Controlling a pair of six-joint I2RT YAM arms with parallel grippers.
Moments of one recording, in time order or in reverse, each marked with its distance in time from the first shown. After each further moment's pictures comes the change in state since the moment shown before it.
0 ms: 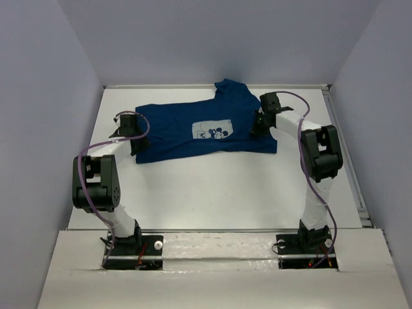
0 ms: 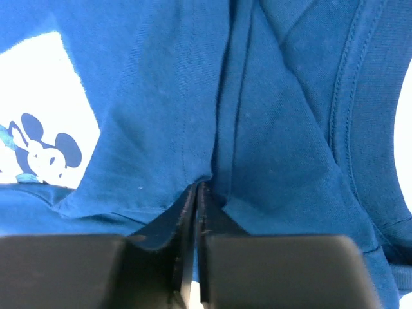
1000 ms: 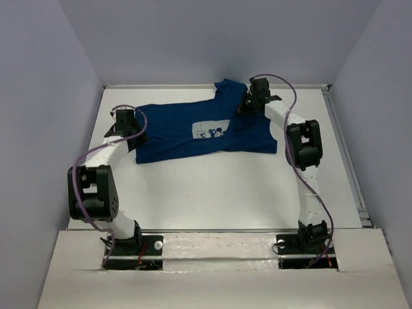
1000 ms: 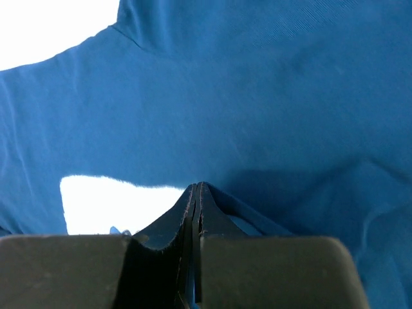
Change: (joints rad) left arm -0.003 -0.087 0.039 -0.076 0.024 -0.001; right arm 0.017 0.282 0.432 0.117 -0.110 0.023
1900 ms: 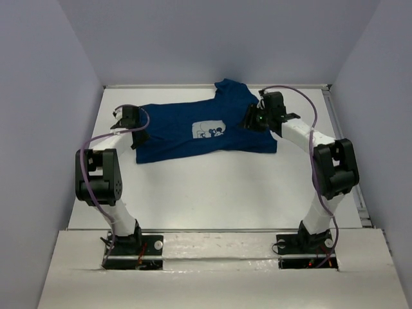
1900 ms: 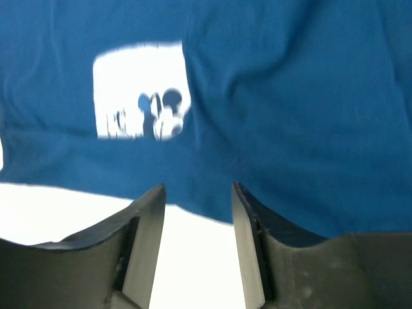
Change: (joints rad) left arm -0.013 0.153 0.105 -0.029 -0.087 -0.060; right arm 0.035 -0.500 -0.585 0.118 -0.004 -0.027
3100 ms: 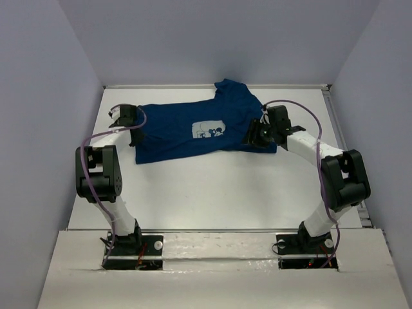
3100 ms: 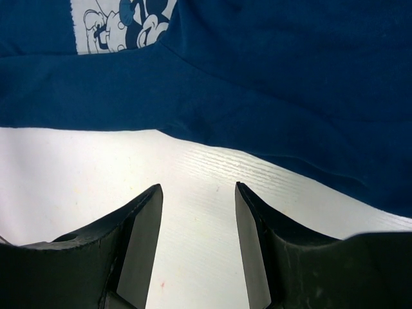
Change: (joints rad) left arm 0.029 0.054 0.018 0.027 -0.044 -0.035; right arm 0.002 -0.196 -0.281 -0.004 -0.076 -0.008
